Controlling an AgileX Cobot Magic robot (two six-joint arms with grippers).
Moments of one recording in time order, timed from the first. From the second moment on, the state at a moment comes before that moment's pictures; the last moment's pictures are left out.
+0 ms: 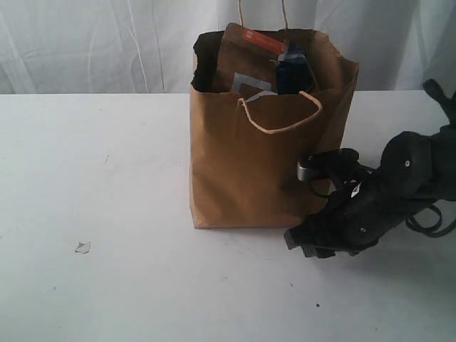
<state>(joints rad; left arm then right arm) -0.02 0.00 0.02 0.11 0.54 -0.21 0.37 1.68 -0.79 0.32 0.41 -0.23</state>
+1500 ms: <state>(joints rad) -0.02 0.00 0.02 0.11 0.54 -0.21 0.37 0.98 -0.88 0.55 0.94 -0.34</state>
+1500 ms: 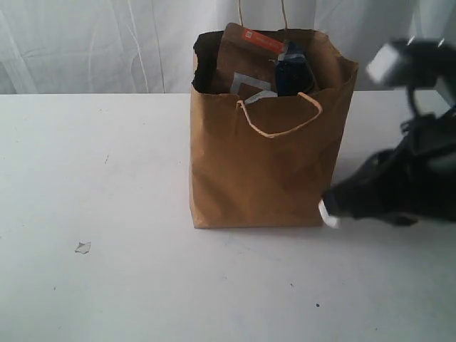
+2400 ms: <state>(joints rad) -0.02 0.00 0.02 0.11 0.54 -0.21 0.37 1.52 -1.24 0.96 0.31 -0.75</state>
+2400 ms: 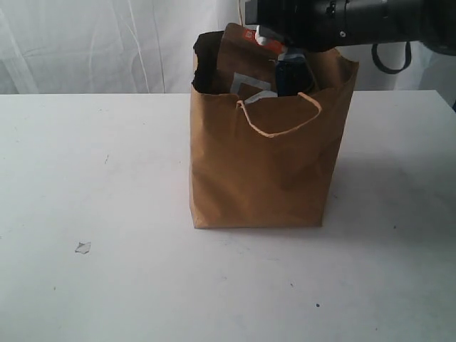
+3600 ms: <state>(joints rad) -0.02 0.00 0.02 0.11 0.54 -0.21 0.04 0.68 -0.62 -0.40 0.08 0.27</state>
